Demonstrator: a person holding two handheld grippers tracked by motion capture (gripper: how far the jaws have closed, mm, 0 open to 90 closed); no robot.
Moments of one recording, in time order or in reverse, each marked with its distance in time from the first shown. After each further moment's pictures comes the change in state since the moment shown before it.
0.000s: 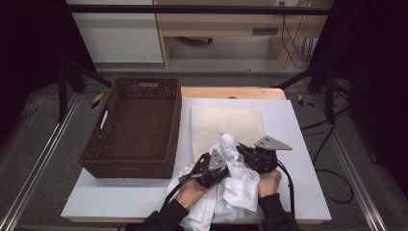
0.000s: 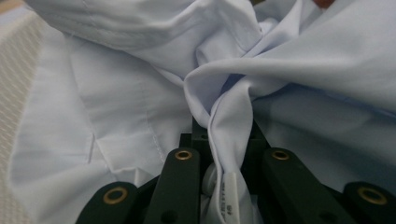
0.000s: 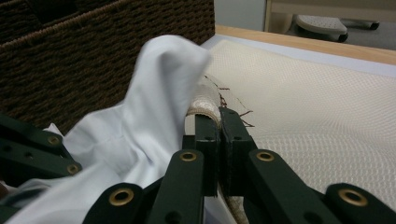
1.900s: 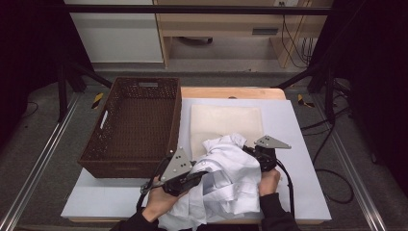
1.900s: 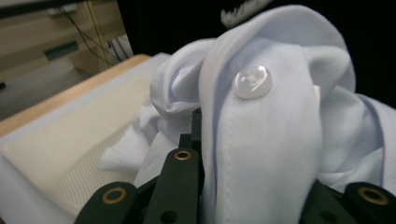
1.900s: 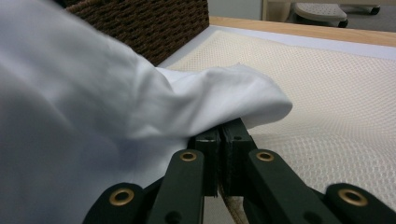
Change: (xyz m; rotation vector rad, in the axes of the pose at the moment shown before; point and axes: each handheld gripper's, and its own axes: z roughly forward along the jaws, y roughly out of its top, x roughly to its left) left arm -0.006 0.013 -0.124 -0.264 -0.015 0.029; right arm -0.006 -0.005 0.008 0.025 -0.009 0.048
